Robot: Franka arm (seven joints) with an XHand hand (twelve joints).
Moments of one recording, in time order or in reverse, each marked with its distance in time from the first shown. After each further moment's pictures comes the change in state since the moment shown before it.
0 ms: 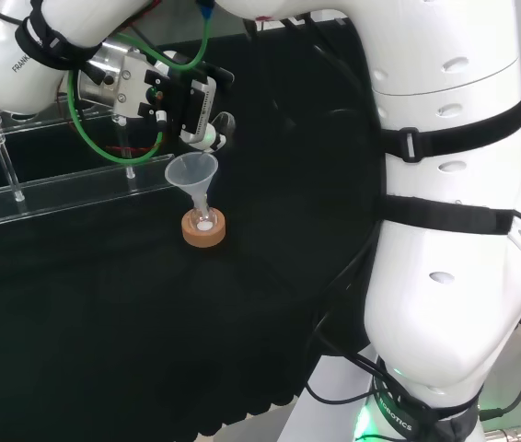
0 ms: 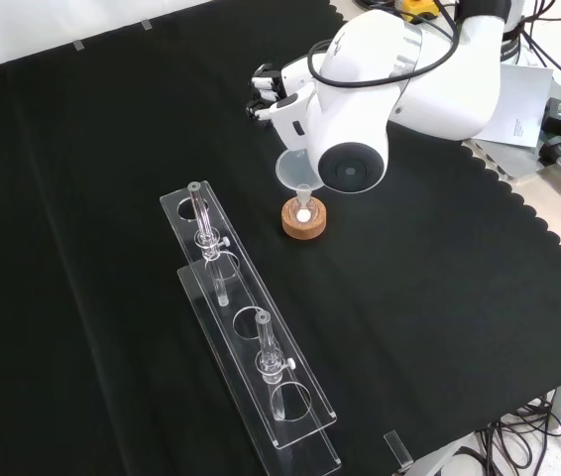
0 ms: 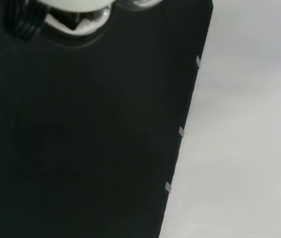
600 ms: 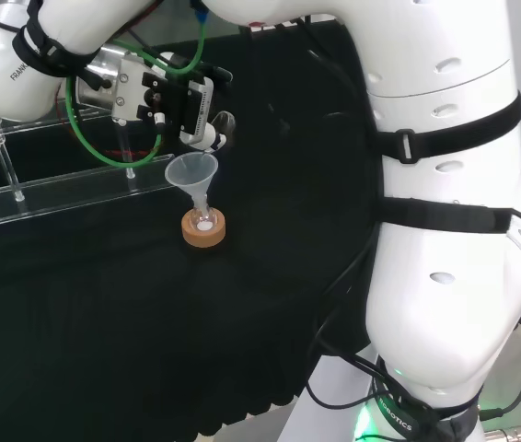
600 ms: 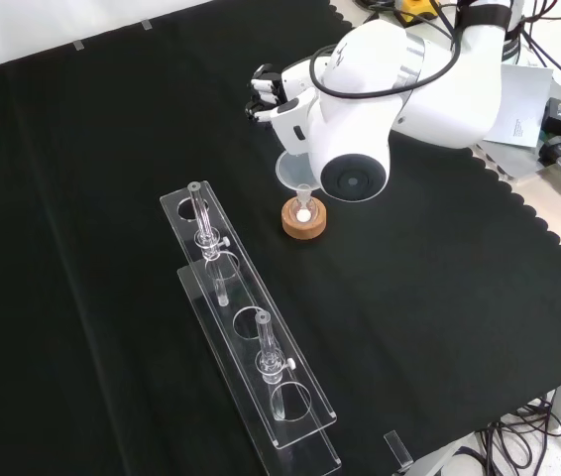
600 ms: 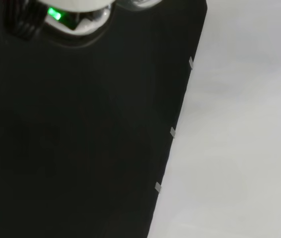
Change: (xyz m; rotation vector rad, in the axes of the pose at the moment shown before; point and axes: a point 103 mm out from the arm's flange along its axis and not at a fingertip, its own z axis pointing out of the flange) arm 0.001 0.002 -0.002 0.002 -0.040 0.008
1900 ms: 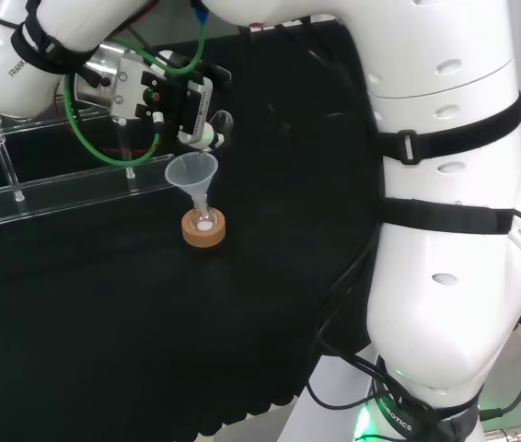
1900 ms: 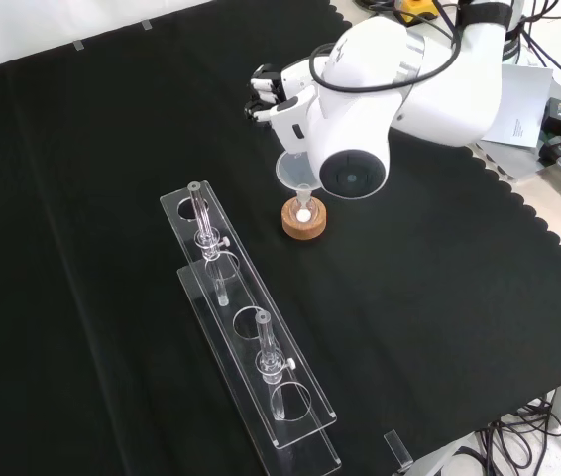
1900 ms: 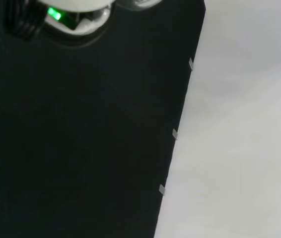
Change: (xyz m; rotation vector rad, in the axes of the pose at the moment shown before) arm -0.001 0.000 -0.001 -0.007 0.033 0.011
